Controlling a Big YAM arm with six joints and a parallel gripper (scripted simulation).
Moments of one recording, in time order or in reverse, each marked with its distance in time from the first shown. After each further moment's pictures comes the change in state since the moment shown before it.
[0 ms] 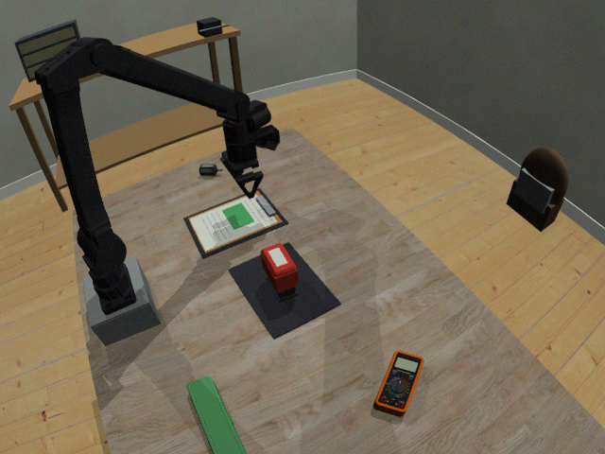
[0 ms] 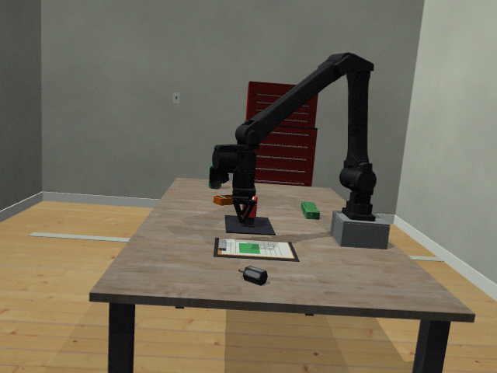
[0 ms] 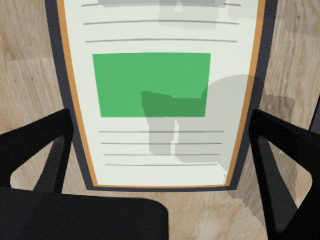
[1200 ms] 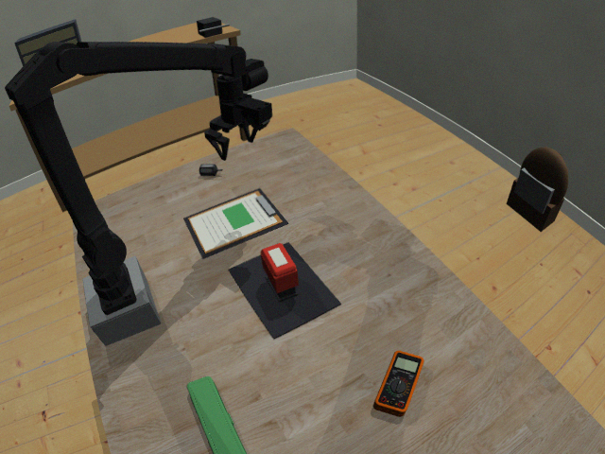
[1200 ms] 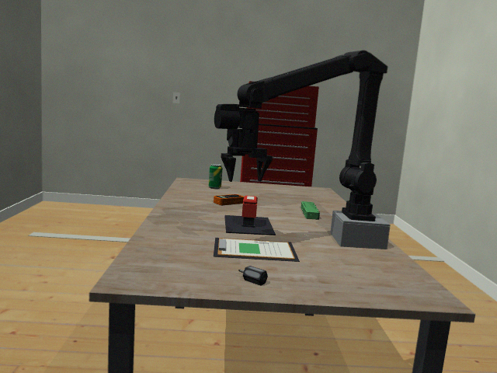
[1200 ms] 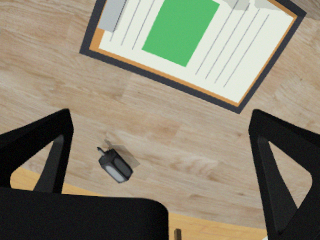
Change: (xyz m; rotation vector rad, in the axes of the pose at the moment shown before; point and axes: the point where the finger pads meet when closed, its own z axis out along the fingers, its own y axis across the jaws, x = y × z) arm 0.001 0.004 -0.117 -0.011 0.029 1.151
